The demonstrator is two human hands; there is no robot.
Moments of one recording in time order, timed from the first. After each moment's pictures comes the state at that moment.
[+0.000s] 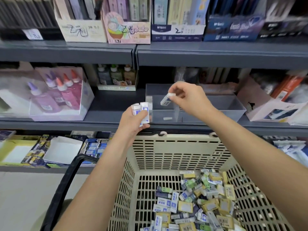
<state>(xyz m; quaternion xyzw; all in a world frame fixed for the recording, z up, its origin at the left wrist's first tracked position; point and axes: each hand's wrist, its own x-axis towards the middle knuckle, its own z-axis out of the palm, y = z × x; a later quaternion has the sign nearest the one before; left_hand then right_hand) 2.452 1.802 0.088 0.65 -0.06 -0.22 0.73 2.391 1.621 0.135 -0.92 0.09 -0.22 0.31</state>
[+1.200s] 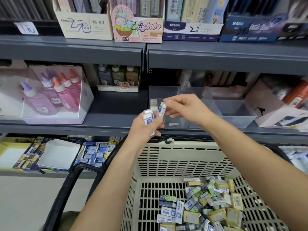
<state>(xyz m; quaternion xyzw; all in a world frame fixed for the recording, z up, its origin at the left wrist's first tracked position) 2.453 1.793 0.074 0.61 -0.14 -0.26 0.73 2.406 1.640 0.125 -0.83 0.09 -0.07 0.55</state>
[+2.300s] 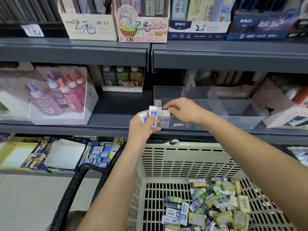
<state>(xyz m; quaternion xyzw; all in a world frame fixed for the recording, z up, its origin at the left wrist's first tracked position) 2.463 1.796 0.069 0.62 -0.05 -0.19 0.76 2.441 1.631 0.107 -0.97 0.07 0.01 0.24</state>
